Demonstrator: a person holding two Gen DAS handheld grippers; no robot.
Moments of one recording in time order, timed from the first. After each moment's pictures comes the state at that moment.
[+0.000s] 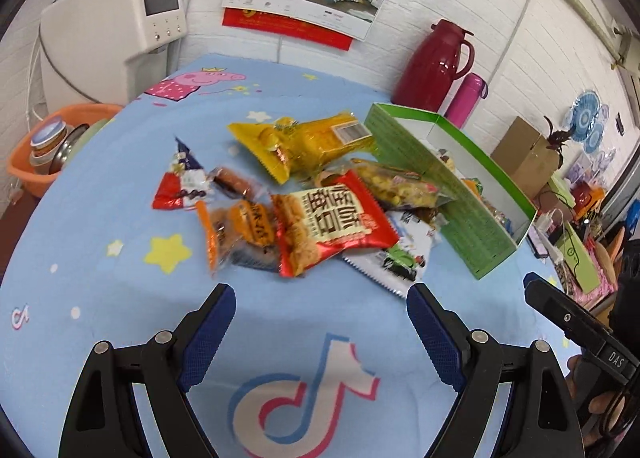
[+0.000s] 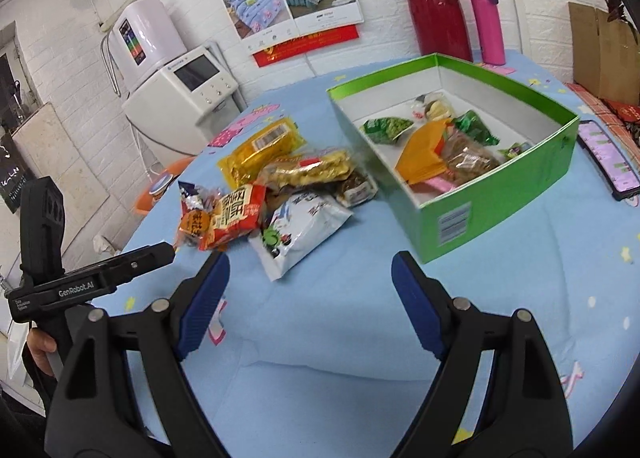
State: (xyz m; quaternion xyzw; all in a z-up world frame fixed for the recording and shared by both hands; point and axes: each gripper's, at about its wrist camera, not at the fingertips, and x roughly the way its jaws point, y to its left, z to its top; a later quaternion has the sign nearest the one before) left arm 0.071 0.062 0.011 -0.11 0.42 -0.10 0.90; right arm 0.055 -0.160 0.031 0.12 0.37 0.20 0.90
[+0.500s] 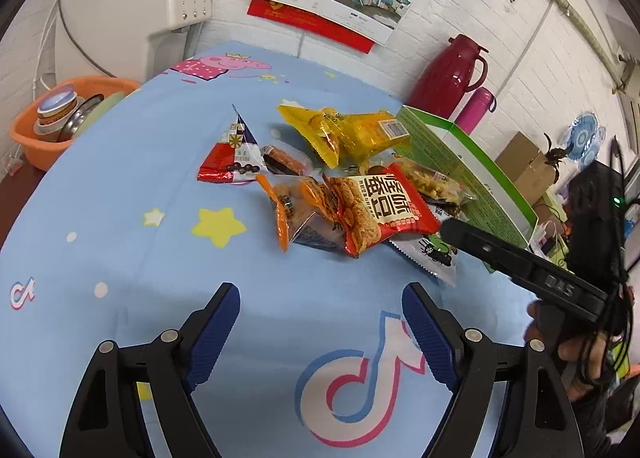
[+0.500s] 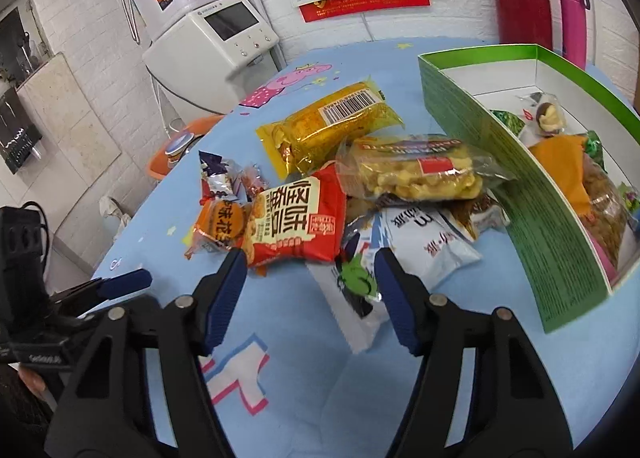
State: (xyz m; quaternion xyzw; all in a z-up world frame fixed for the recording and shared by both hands) left arm 0.057 0.115 -0.011 -0.16 0.41 -0.12 0.89; right arm 0.127 -0.069 0.009 0.06 0.41 0.25 0.88
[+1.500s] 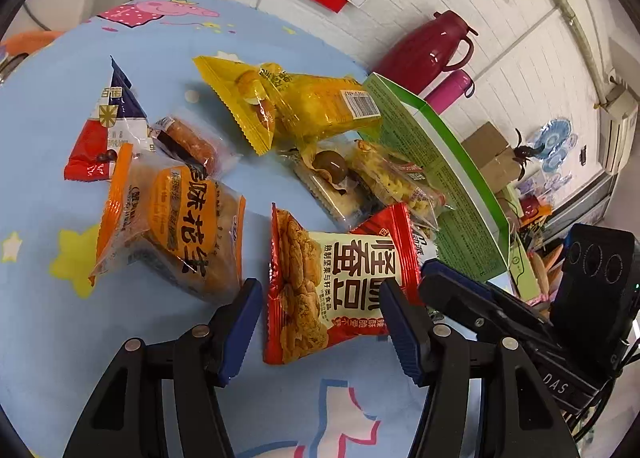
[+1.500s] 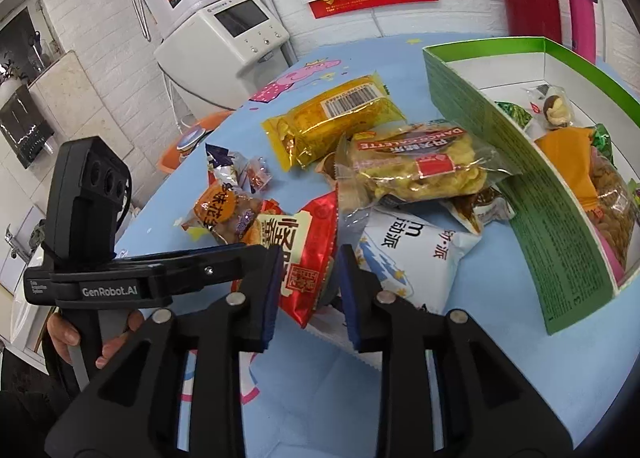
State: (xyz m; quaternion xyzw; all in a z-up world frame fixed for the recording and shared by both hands) left arm 0.136 0.081 -0.042 -0.22 0.46 -0.22 0.83; right arm 0.122 -0.085 0.004 0.07 0.41 0.29 0.86
